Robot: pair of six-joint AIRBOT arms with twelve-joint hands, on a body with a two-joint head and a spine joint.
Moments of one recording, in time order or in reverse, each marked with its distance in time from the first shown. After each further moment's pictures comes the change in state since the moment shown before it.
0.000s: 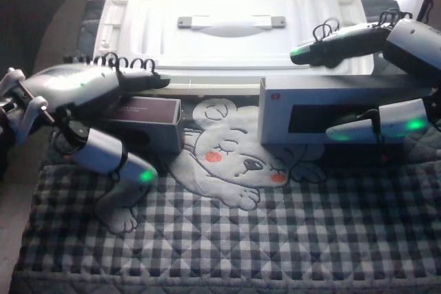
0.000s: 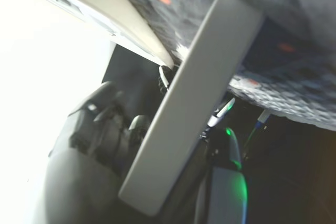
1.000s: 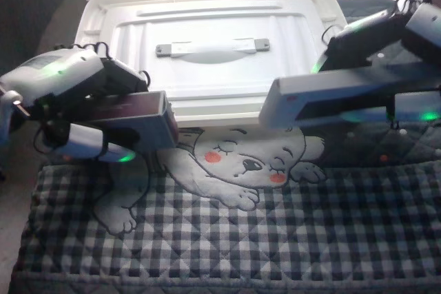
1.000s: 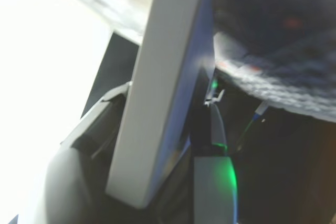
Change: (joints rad) left arm 0.057 0.060 -0.055 -0.035 -0.221 -0.090; right arm 0.000 0.047 -0.038 -0.004 0.109 0.004
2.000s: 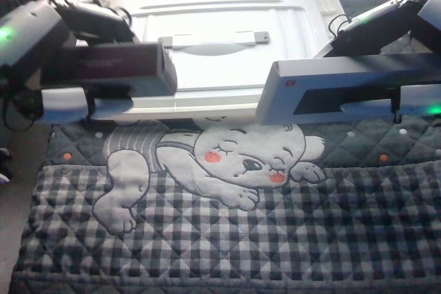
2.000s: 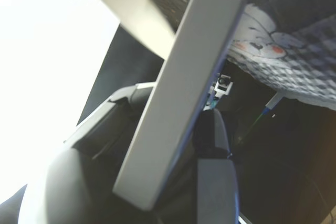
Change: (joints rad) left arm 0.058 0.029 -0.039 -0.091 -0.361 -0.061; right arm 0.000 0.004 0.000 0.009 0.047 -0.007
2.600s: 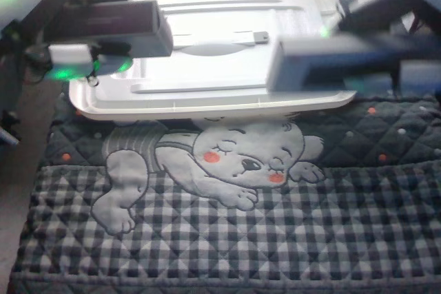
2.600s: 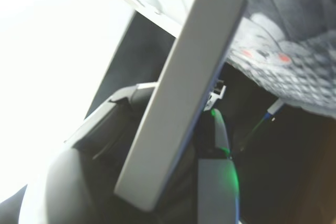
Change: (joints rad) left arm -0.143 -0.076 0.150 -0.008 0.162 0.000; right arm 0.069 -0.032 0.076 0.036 -0.034 -0.093
